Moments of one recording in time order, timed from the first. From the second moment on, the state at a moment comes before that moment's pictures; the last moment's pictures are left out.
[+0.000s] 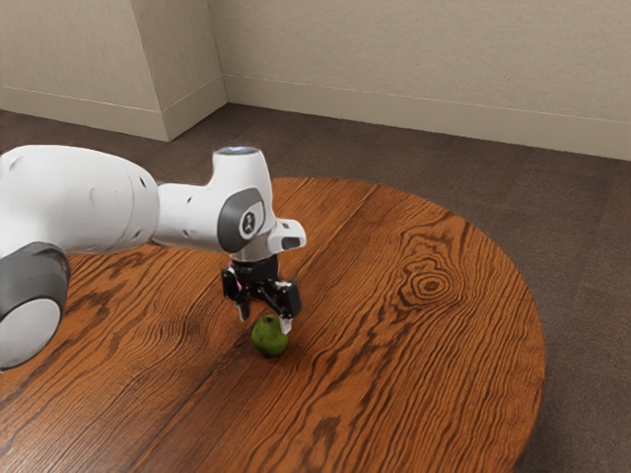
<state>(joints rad) -0.80 0.43 0.74 -1.94 -0.41 2.11 0.17</state>
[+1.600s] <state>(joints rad) -0.77 0.49 0.80 -1.79 -0.47 2.19 0.20</state>
